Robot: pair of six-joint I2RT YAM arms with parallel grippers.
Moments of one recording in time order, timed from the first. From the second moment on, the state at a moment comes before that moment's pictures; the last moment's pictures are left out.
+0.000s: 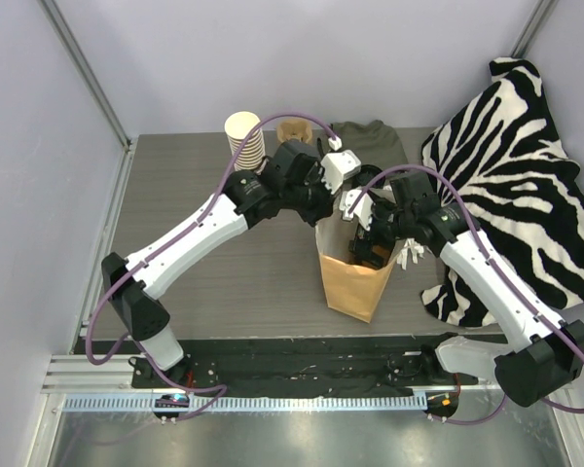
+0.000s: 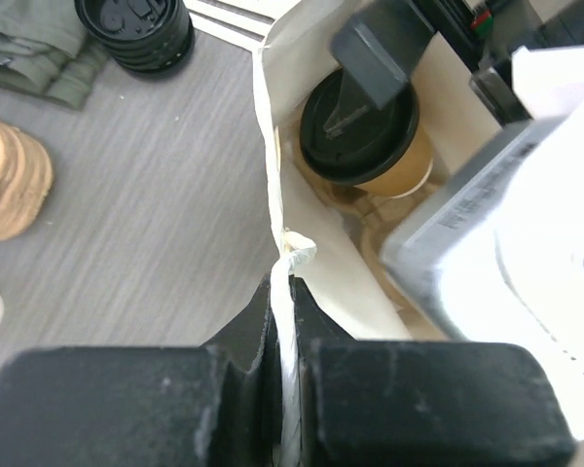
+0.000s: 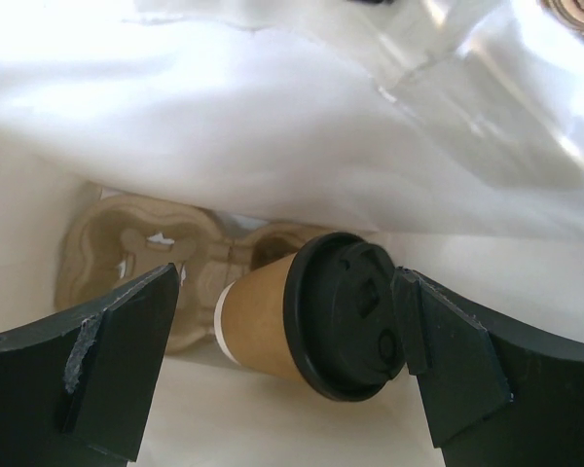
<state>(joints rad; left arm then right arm) -0.85 1.68 1.78 -0.74 0.18 0.11 0.42 1.19 1.15 -0.84 -0.44 -0.80</state>
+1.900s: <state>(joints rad) -0.87 1.64 1.71 -0.64 0.00 0.31 0.42 1.21 1.17 -0.69 -0.48 -0.60</state>
